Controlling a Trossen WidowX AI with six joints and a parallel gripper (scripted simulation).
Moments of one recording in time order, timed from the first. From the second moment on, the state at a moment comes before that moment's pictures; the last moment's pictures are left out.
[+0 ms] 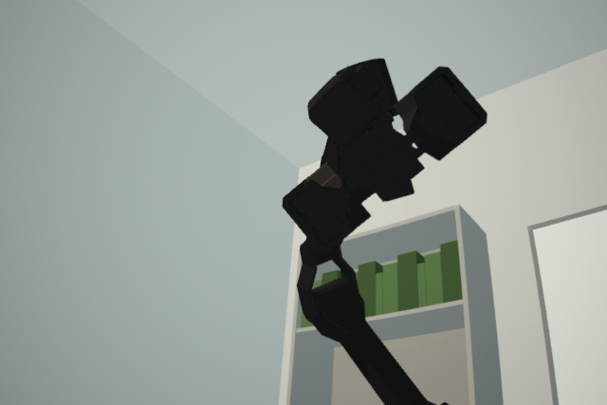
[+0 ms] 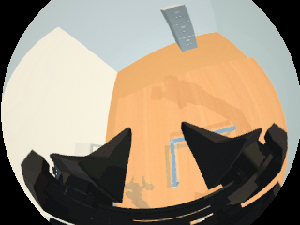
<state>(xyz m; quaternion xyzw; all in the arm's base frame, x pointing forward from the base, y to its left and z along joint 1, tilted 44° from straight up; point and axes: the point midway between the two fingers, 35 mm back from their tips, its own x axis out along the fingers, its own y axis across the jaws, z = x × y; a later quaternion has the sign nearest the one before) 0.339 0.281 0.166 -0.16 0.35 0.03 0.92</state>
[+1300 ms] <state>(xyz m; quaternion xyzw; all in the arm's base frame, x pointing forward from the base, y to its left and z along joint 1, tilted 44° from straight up) 0.355 -0.053 0.037 -0.30 0.61 -0.23 0.69</state>
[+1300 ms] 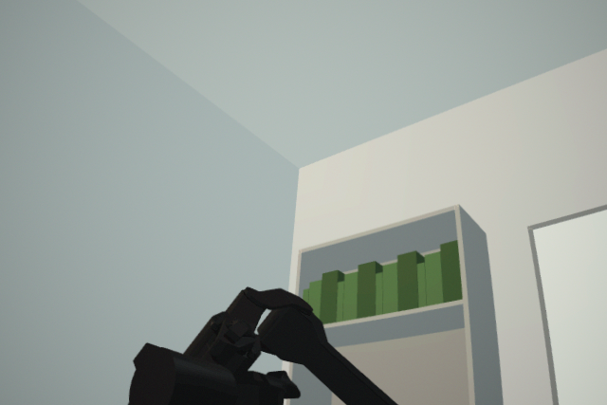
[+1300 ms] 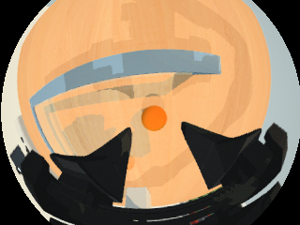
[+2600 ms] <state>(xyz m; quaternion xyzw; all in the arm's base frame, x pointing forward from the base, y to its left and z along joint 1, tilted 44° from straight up) 0.355 -0.059 0.026 -0.31 0.62 -0.22 0.68</state>
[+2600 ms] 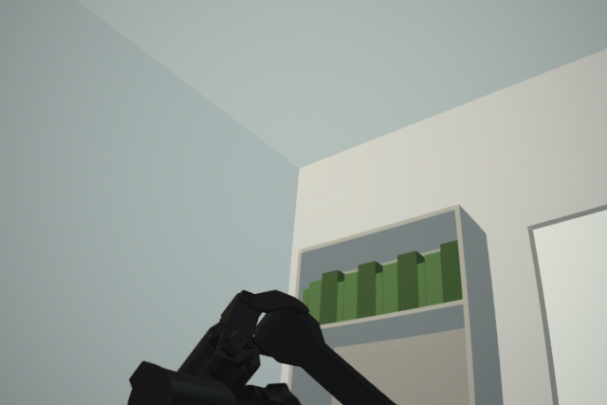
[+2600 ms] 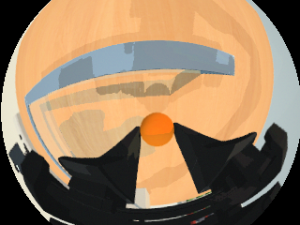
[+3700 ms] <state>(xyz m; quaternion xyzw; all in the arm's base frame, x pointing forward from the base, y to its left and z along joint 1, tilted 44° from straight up) 0.302 0.019 0.062 -0.31 0.62 -0.22 0.69</state>
